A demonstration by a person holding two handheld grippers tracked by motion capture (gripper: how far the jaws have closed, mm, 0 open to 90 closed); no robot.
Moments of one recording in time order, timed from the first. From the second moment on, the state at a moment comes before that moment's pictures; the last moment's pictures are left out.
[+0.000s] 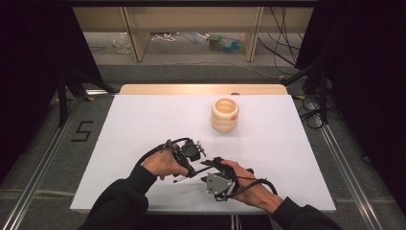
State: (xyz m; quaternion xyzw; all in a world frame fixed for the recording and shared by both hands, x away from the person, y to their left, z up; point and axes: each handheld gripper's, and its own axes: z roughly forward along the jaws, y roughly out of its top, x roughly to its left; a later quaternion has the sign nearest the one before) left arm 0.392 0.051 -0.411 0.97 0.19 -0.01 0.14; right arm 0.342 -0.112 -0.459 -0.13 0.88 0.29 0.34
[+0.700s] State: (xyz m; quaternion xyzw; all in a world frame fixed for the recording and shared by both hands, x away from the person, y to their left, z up) left arm 0.390 0.049 -0.411 0.97 0.19 -0.01 0.14; right arm 0.339 -0.105 -0.461 -0.14 0.89 0.27 0.35
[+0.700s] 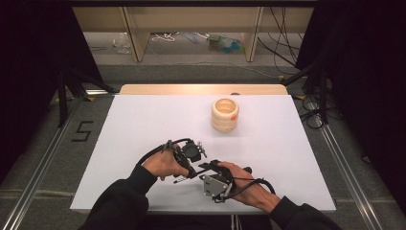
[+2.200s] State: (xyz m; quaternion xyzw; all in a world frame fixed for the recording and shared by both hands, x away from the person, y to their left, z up) left arm 0.388 0.048 -0.410 0.97 0.18 -0.01 0.14; right arm 0.342 -0.099 -0.461 -0.21 0.88 0.24 0.36
